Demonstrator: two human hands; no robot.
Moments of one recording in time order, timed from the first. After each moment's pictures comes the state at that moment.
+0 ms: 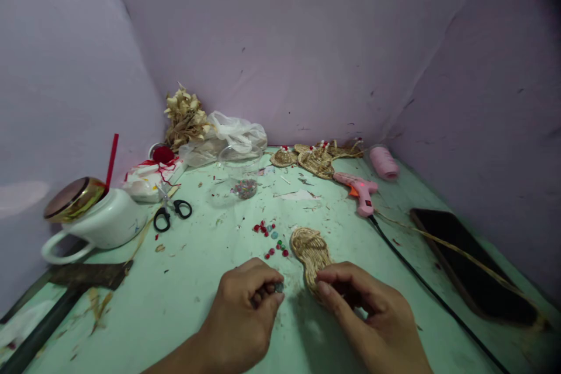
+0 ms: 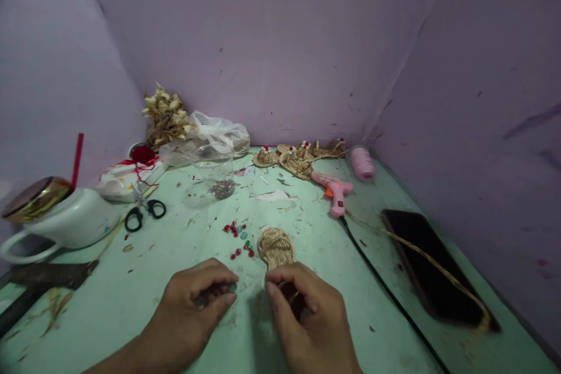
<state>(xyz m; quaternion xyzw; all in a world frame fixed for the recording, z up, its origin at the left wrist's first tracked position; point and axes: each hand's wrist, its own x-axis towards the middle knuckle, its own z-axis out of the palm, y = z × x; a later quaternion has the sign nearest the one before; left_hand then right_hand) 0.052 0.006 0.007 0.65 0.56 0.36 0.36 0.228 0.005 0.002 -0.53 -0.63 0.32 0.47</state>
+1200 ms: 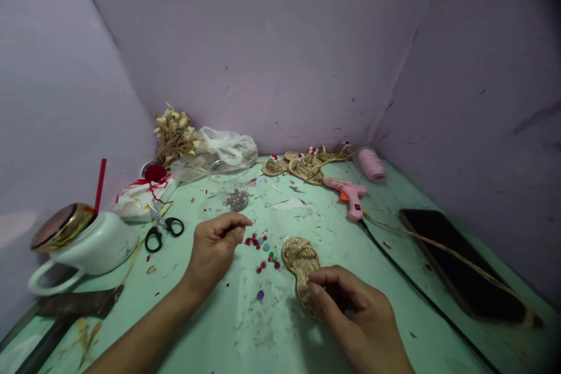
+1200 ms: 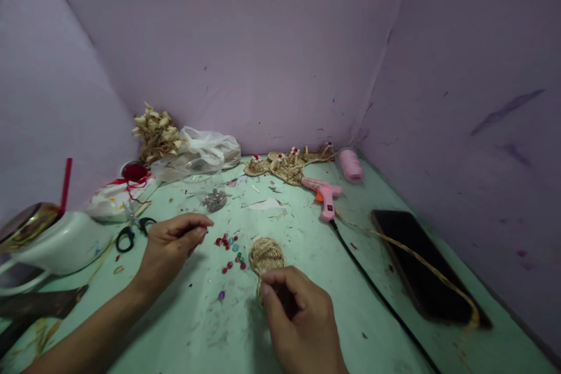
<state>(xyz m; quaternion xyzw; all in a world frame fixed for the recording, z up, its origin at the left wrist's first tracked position) 0.034 0.073 0.036 0.59 0.57 0.47 0.31 0.229 0.012 -0.004 -0.55 -0.58 0.33 0.50</state>
